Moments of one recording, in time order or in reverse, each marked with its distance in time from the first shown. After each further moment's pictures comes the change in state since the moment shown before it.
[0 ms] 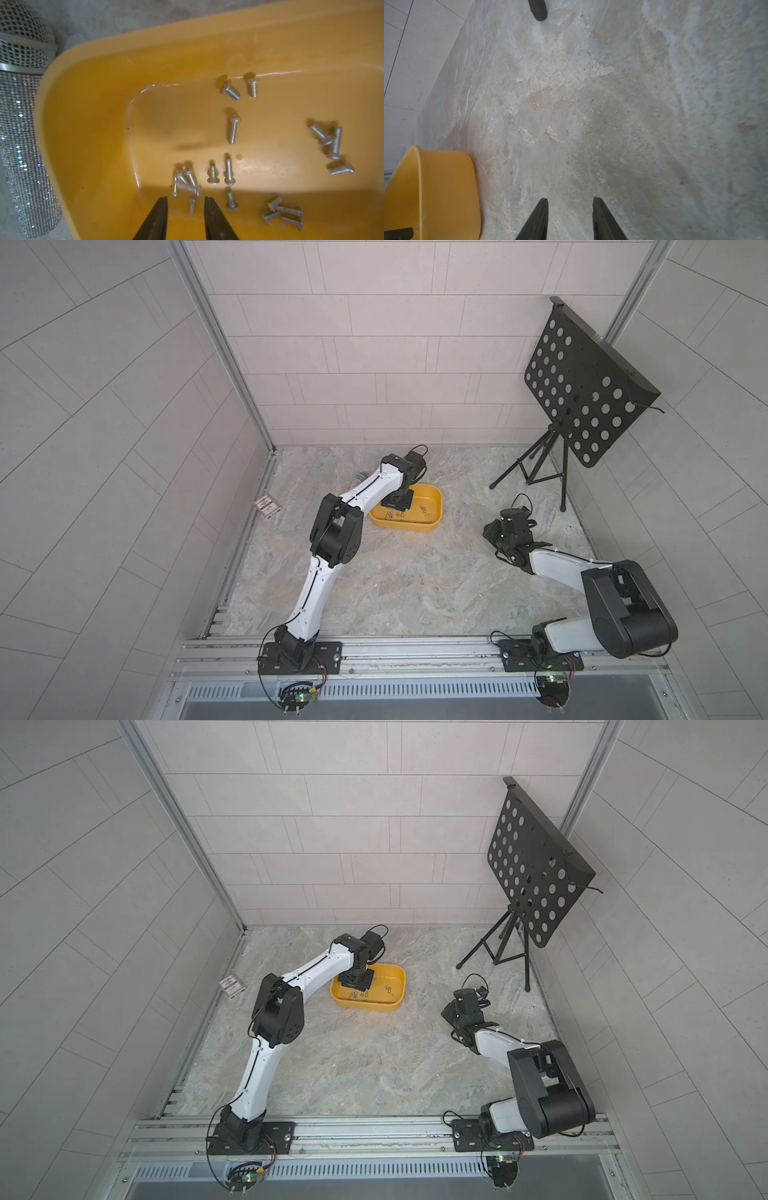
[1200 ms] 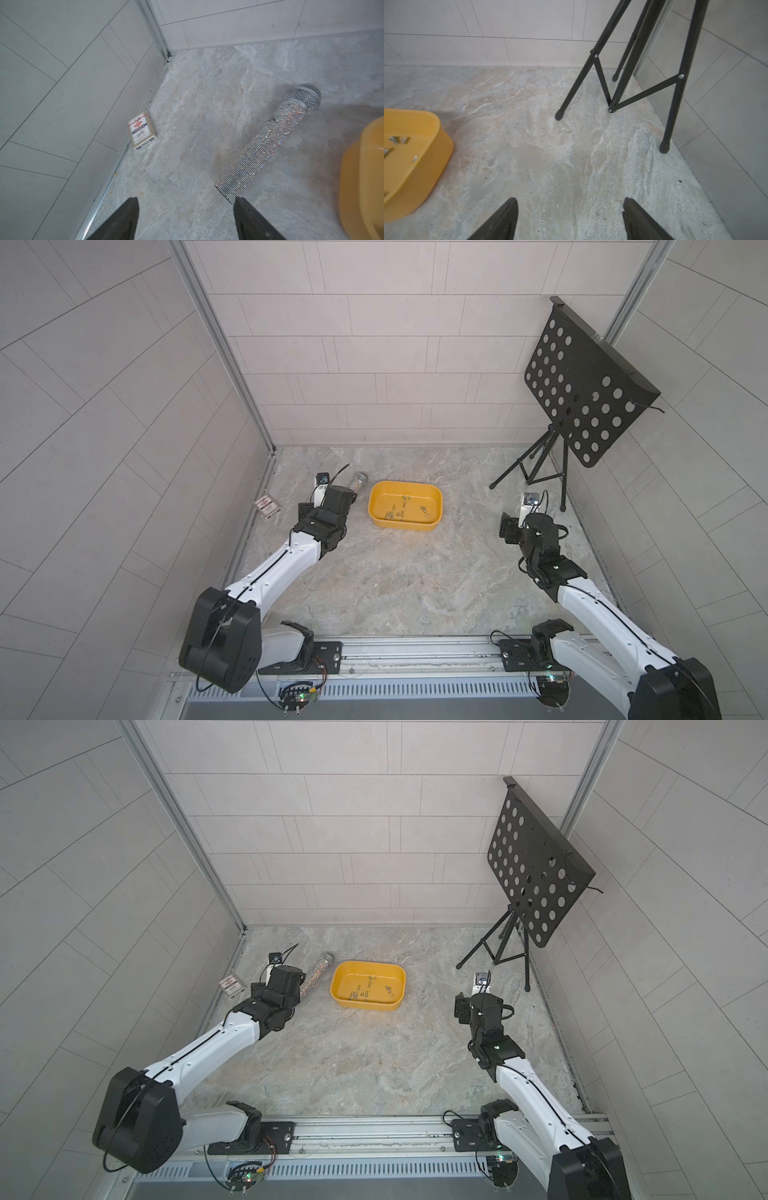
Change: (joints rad) left arm 0.205 -1.055 -1.305 0.925 -0.566 0.108; right arm 0.013 -0.500 -0.060 -0.101 0.295 -0.850
